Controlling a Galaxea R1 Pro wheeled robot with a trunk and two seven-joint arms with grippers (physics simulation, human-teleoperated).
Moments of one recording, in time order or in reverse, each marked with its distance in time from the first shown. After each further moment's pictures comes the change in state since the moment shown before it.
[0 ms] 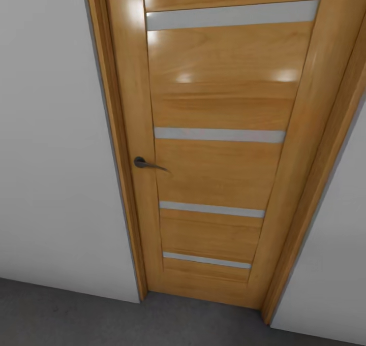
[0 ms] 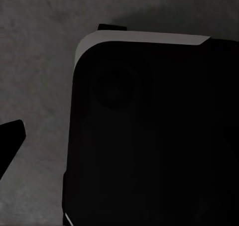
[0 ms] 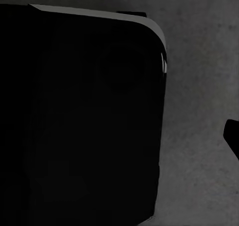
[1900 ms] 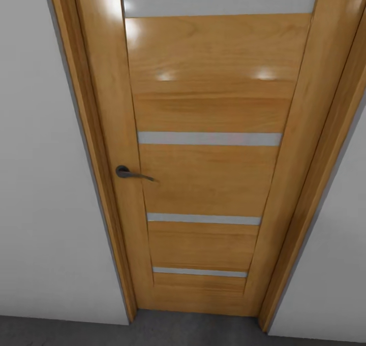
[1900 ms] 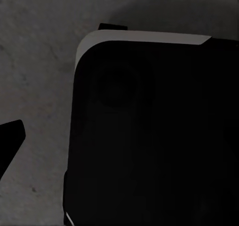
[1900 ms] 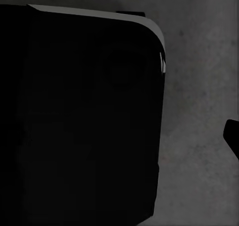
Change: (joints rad) left arm 0.000 0.001 0.000 0.000 0.000 0.002 0.001; right arm 0.000 -0.001 -0.003 0.000 -0.001 0.000 0.000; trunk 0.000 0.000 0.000
